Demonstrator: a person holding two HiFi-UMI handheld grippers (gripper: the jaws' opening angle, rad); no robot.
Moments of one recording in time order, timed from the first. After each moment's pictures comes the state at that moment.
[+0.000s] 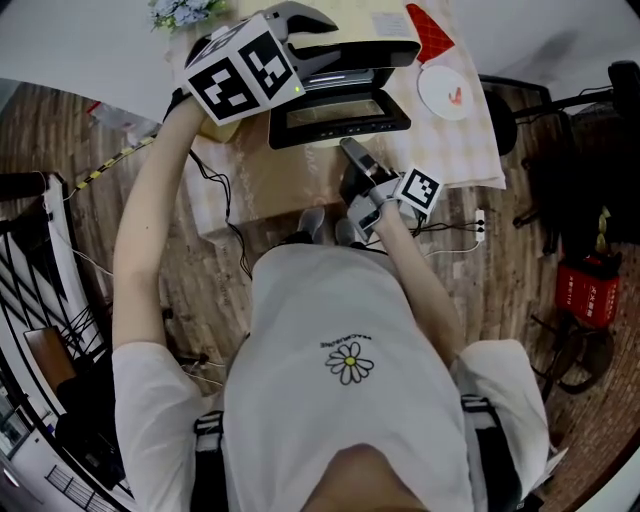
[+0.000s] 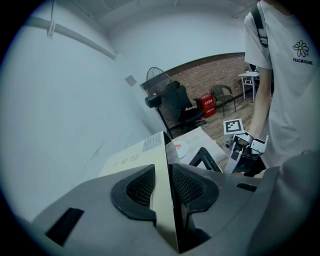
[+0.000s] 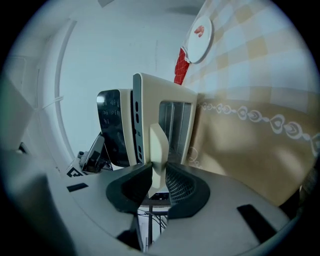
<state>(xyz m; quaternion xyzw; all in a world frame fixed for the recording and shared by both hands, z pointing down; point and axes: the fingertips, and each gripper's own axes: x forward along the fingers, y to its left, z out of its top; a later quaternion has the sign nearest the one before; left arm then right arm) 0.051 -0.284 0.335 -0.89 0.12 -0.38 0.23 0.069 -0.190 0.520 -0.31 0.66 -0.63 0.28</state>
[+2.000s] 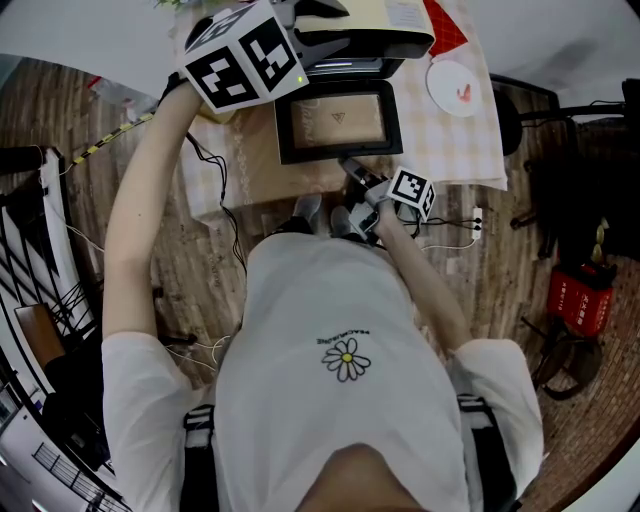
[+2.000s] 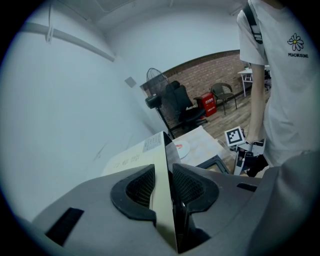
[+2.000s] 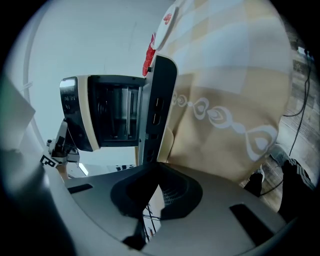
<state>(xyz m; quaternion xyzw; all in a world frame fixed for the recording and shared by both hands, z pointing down) 0.052 -0.285 0.334 -0.89 0.13 -0.37 0.24 0.073 -0.145 0.619 -0.35 0.61 -0.70 0.12</state>
